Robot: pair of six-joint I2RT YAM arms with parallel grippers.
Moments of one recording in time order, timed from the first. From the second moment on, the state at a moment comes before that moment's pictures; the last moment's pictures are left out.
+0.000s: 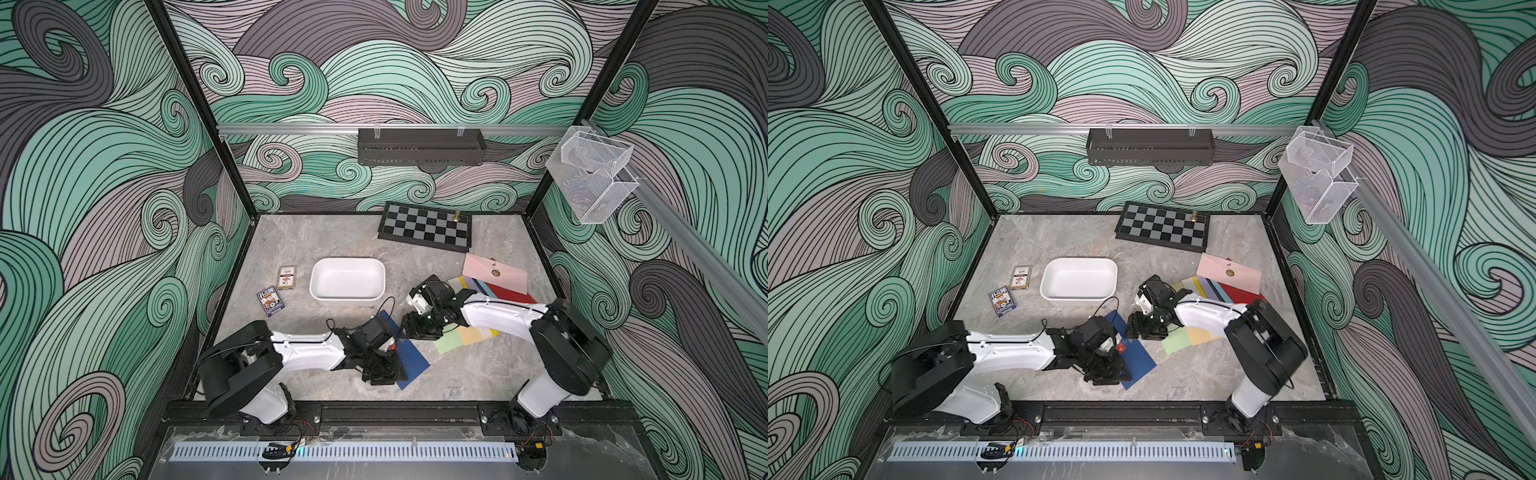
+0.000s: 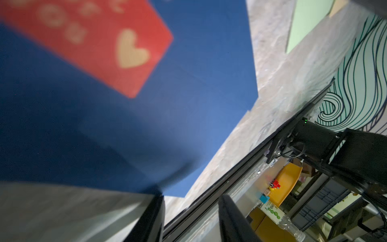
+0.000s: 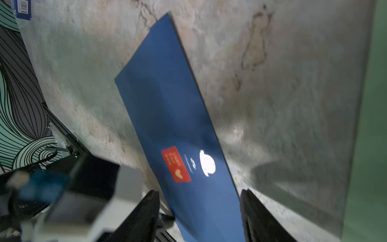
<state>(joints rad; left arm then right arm) -1.02 1.55 0.63 -0.13 0.48 -1.07 0.68 1.70 0.91 -0.45 -0.44 0.62</state>
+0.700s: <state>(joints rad) -1.06 1.64 0.81 -0.19 0.38 -0.85 0.68 1.92 1.19 -0.41 -0.61 0.46</state>
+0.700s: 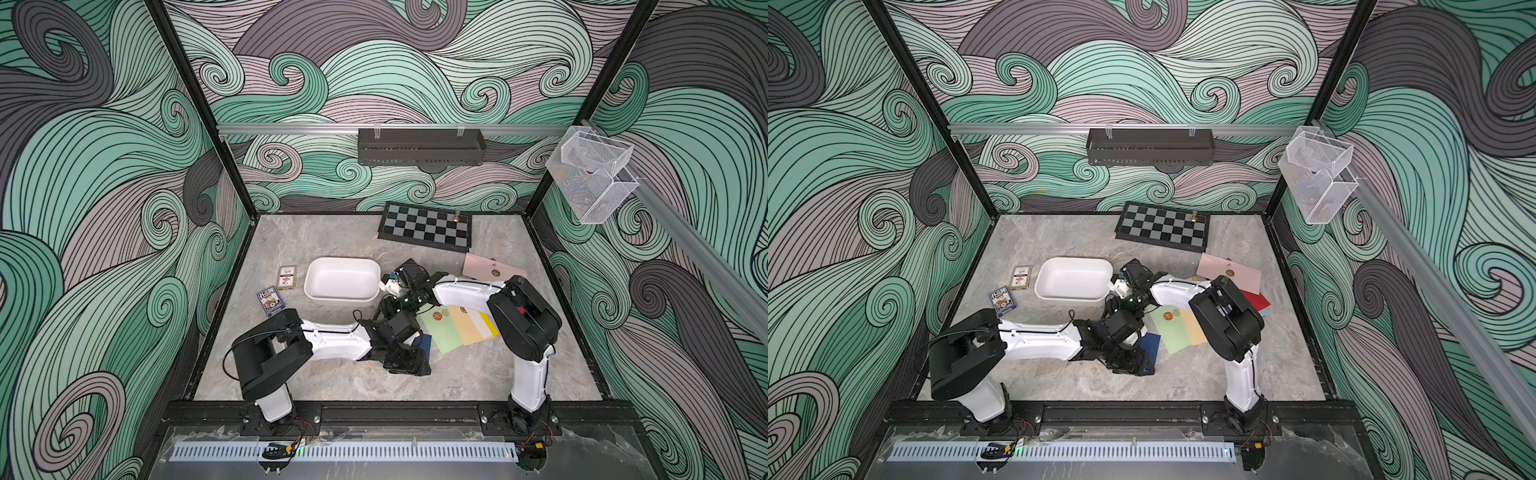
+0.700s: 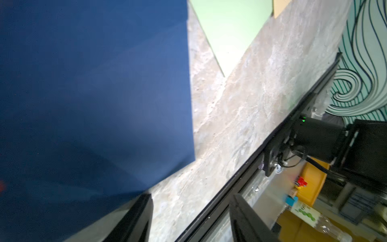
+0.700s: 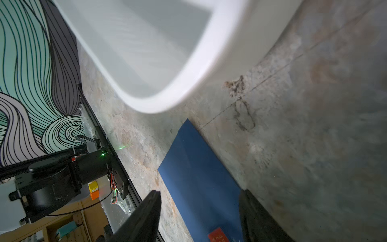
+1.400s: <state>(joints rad) -0.54 1.24 0.55 -0.40 0.24 -0.74 0.67 1.35 0.61 -0.48 -0.30 0.74</state>
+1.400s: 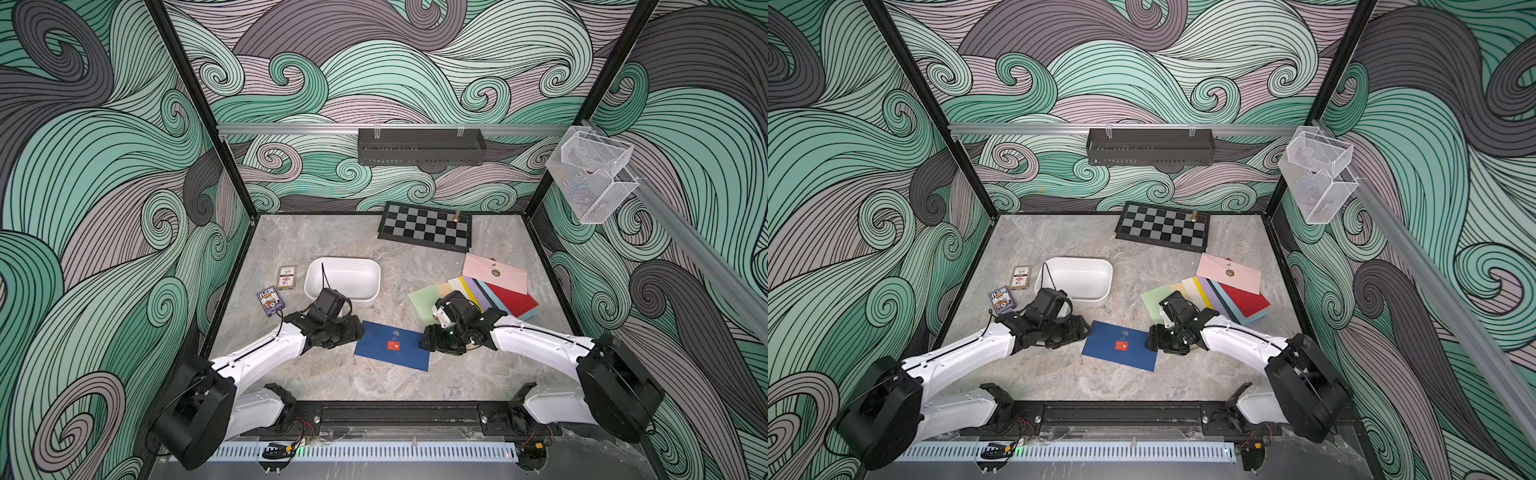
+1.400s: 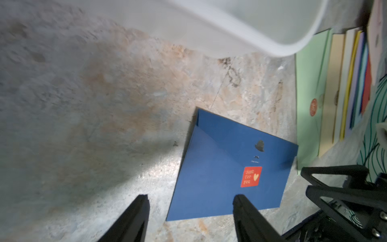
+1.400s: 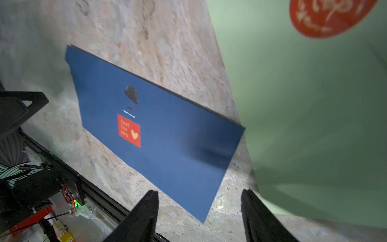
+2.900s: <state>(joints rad) -0.52 1.34 0.53 -0.28 0.44 -0.76 0.66 1.38 0.59 -0.34 -0.31 0.82</state>
